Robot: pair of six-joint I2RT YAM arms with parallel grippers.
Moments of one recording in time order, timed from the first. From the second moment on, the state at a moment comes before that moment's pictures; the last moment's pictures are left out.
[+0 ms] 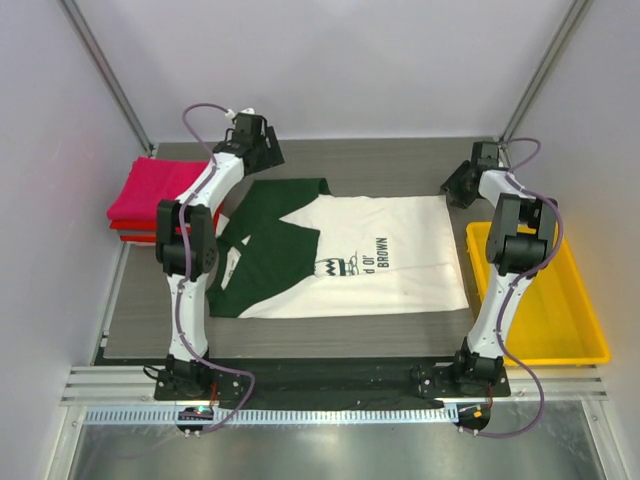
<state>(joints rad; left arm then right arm) -0.24 2.19 1.93 -0.46 -0.11 -0.47 -0.16 2.13 1.56 -0.36 -0.06 0.60</state>
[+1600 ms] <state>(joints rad) -0.17 2.45 2.06 -0.44 -0.07 -0.49 -0.13 2.16 1.57 -0.36 -0.08 0.58</state>
